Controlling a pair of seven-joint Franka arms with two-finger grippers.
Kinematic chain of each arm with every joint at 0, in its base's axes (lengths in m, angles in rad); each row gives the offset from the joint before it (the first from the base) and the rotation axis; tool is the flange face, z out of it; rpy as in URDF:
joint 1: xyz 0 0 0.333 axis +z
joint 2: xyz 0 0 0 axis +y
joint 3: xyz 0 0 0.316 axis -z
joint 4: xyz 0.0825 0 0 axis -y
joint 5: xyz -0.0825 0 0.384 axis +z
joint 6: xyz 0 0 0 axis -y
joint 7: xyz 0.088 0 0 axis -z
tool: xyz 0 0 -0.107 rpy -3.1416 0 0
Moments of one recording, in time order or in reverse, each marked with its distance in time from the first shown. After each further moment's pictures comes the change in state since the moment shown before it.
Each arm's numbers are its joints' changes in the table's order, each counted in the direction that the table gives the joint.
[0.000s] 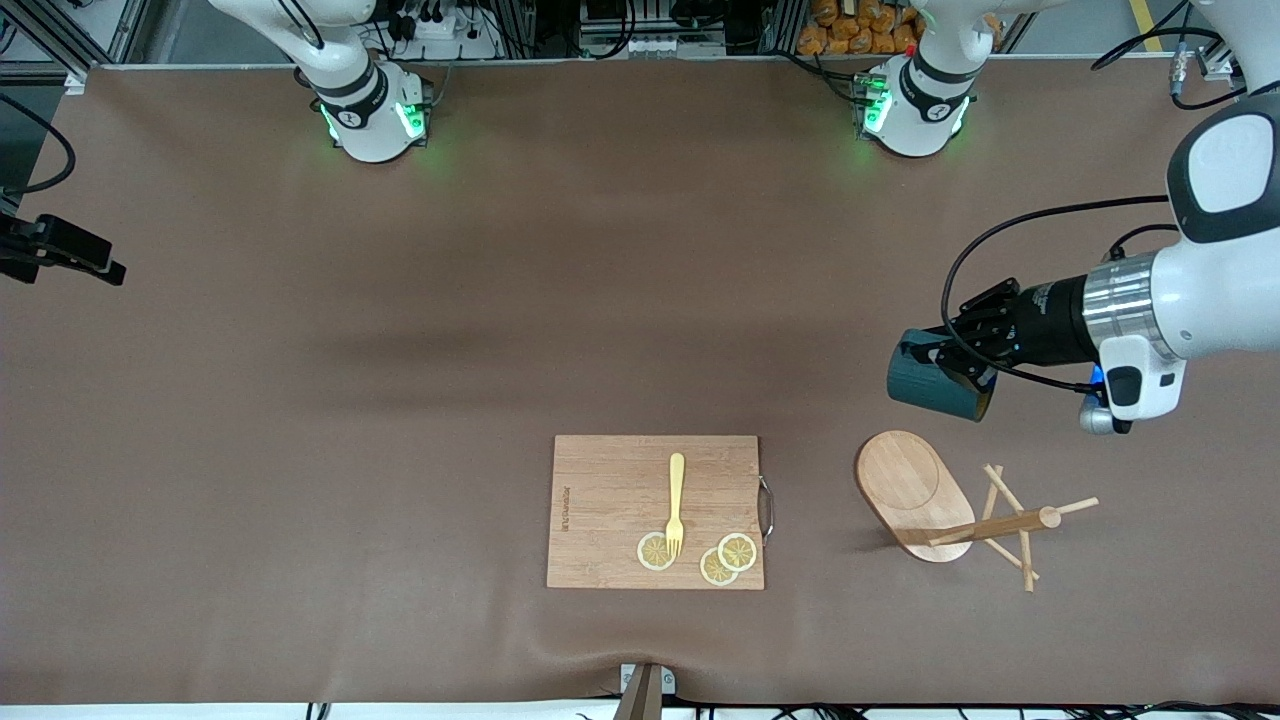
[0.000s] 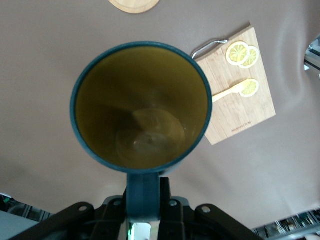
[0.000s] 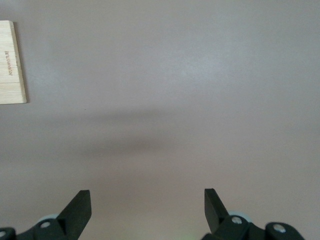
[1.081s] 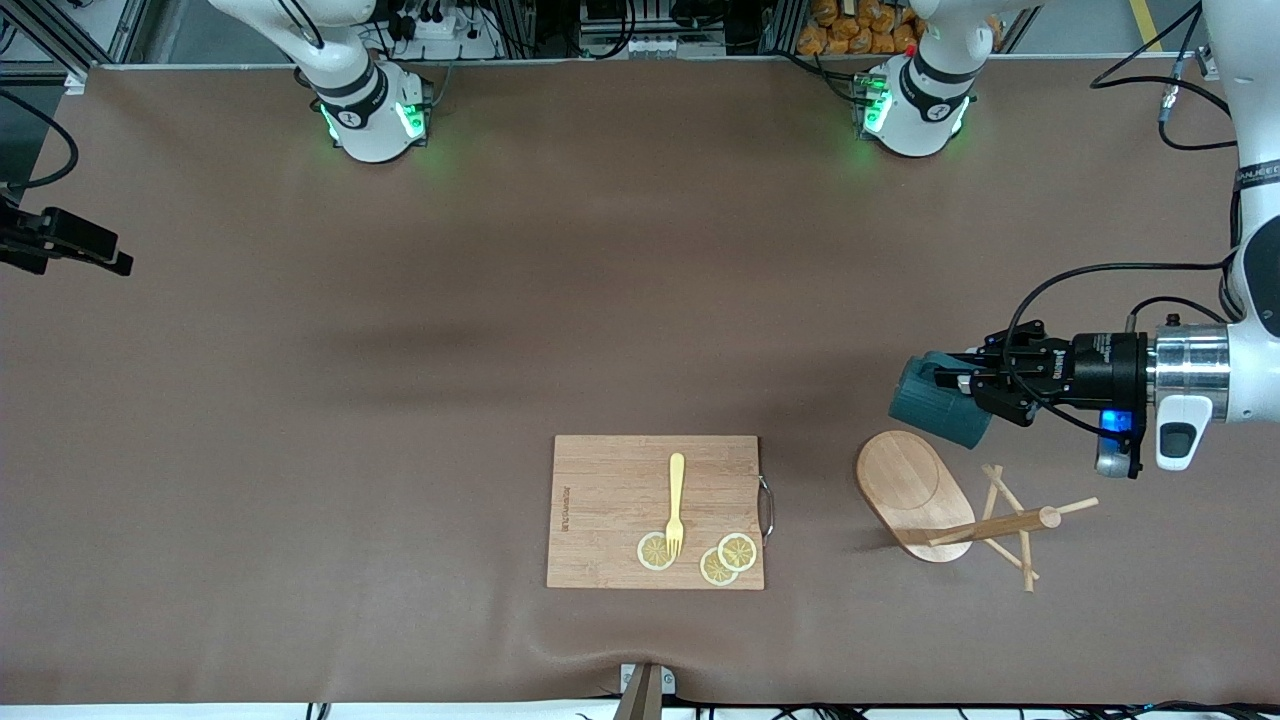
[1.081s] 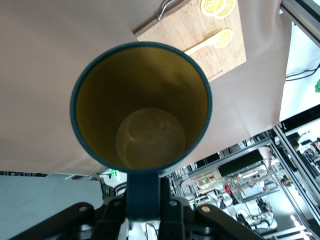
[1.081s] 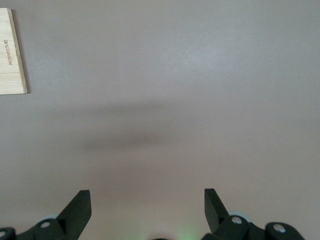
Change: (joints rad) left arm 0.154 0.131 -0.001 -0.012 -0.328 -0.080 0.275; right arm -0.001 0.000 0.002 0.003 0.003 -0.043 0.000
